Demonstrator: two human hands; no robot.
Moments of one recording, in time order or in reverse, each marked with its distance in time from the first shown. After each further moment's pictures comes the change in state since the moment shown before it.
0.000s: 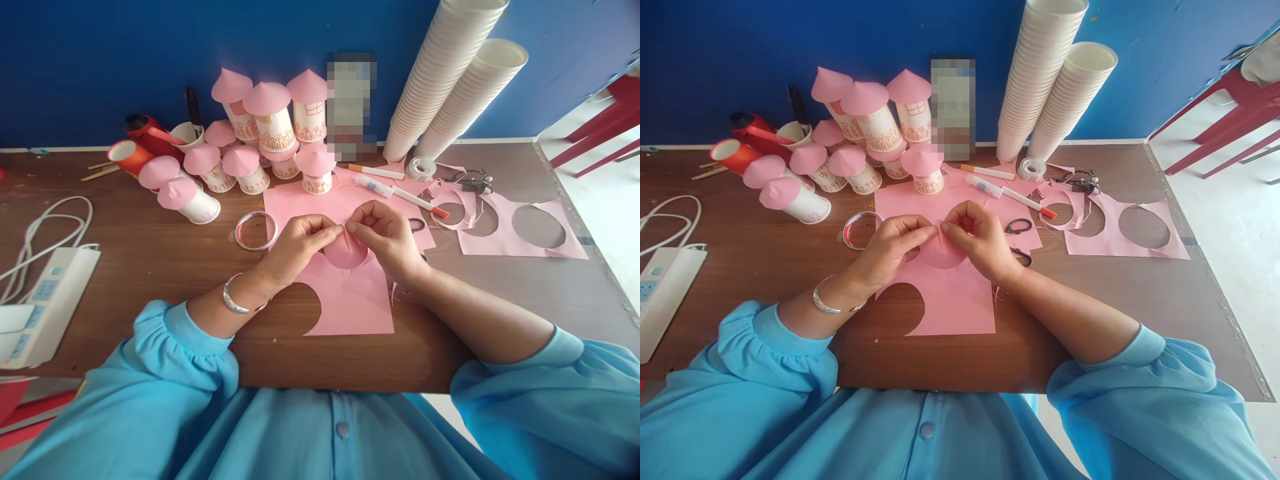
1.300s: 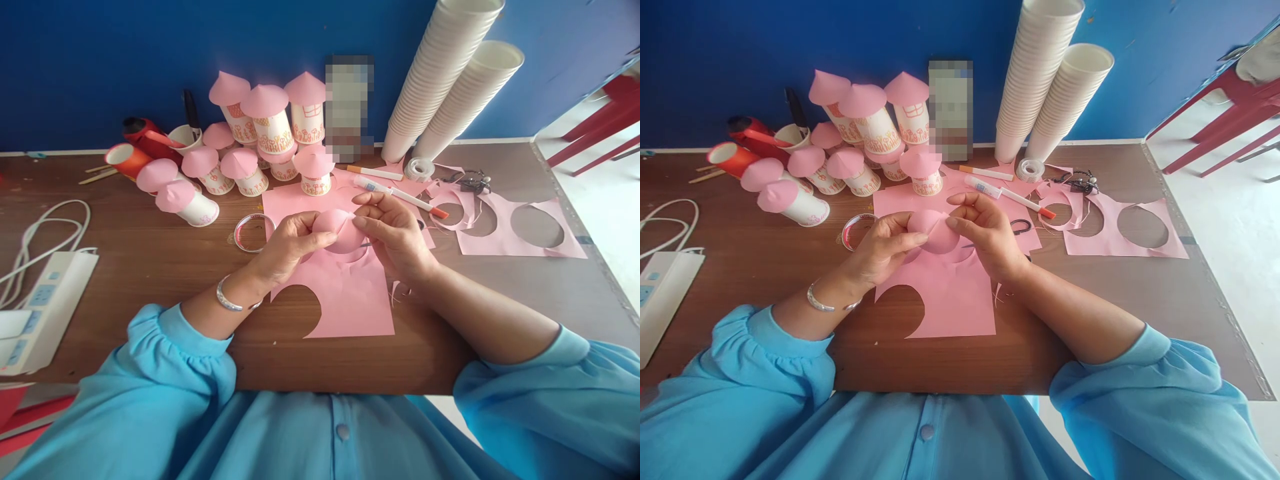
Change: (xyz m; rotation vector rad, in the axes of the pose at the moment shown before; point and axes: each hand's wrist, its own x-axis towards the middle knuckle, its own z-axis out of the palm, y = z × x) left_hand 0.001 0.002 -0.011 -0.108 -0.052 0.011; right_hand 0.006 0.000 -0.007 0.250 -0.008 0.076
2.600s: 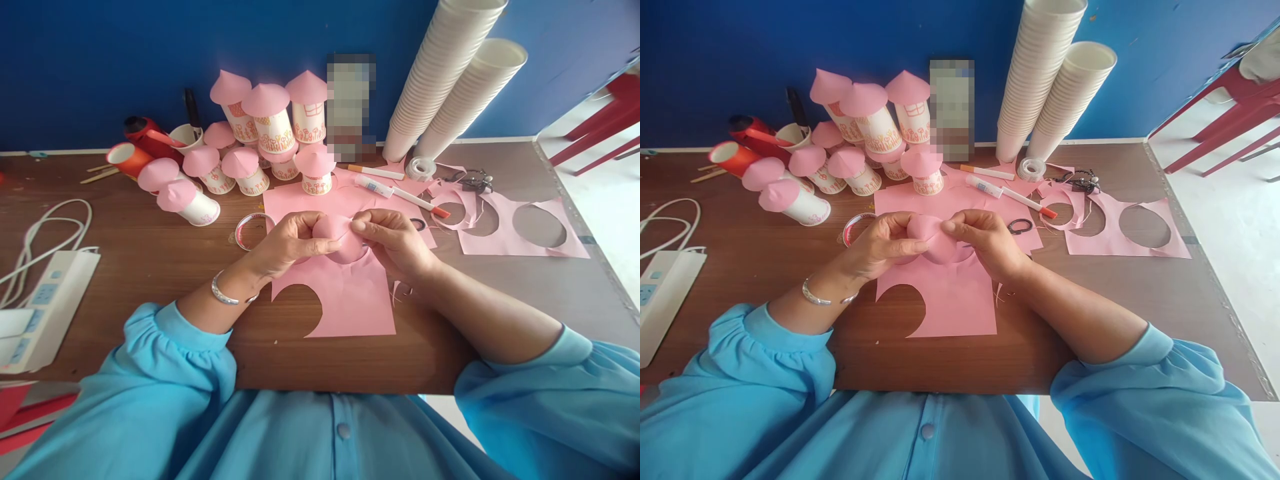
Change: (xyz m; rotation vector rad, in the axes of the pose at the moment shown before) left_hand 0.004 0.009 -0.006 -0.054 -0.210 0.018; right_hand -0.005 -0.004 0.000 0.066 -0.101 0.156
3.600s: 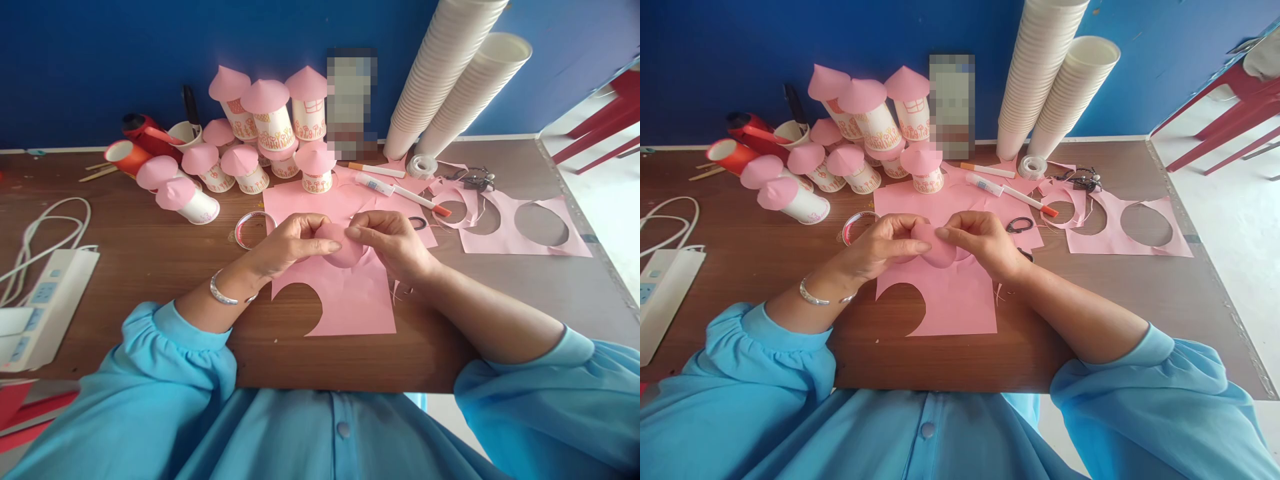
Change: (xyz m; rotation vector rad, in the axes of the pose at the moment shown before) left_hand -0.003 0.006 0.000 0.162 0.009 -0.105; right_hand -0.003 0.001 0.000 -0.174 -0.040 -0.018
